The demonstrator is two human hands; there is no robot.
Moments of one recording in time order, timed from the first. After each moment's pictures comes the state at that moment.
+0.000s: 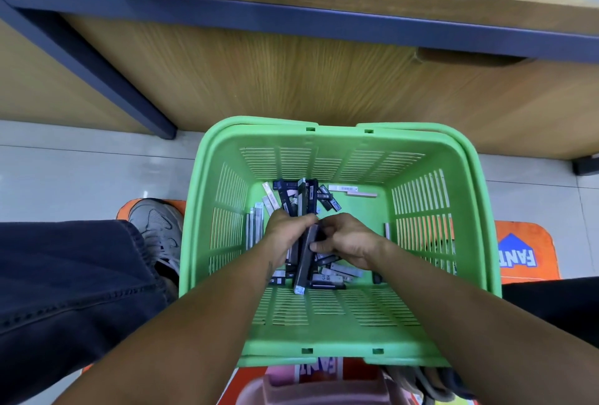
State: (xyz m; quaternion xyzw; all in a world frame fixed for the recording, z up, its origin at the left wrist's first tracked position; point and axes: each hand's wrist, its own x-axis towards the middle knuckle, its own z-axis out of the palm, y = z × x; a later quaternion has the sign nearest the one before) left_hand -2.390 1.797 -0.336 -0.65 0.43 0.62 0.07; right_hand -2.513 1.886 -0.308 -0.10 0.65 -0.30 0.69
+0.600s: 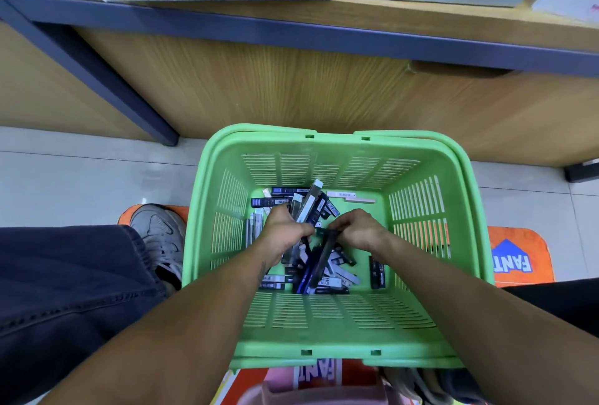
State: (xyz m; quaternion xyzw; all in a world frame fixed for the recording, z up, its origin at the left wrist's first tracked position) left_hand -2.388 1.786 -0.323 -0.59 0.53 0.61 0.06; right_hand -2.540 1.879 -0.304 -0.20 0.78 -0.16 0.58
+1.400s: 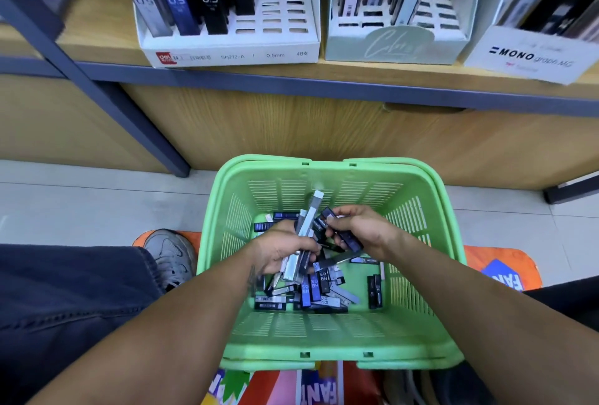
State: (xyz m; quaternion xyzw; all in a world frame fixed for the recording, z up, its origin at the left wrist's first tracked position) left_hand -2.383 1.770 -0.258 -0.49 0.45 0.74 0.13; right_hand -2.557 1.864 -0.243 -0.10 0.65 -0.38 0.64
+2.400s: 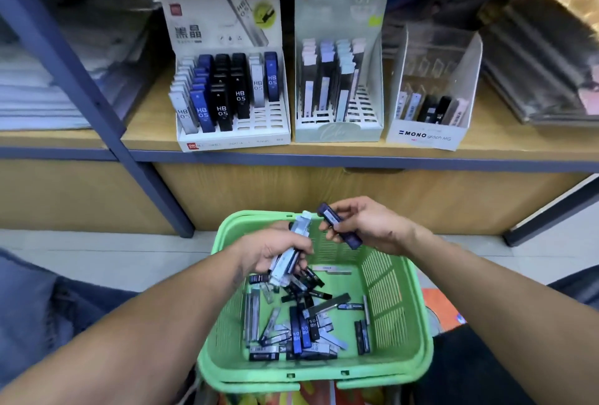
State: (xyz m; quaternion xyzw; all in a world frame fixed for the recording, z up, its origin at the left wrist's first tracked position) left_hand -2.408 1.751 -0.136 -0.40 0.53 0.75 0.10; right_hand -2.591 1.867 -0.102 -0.29 0.60 -0.45 0.59
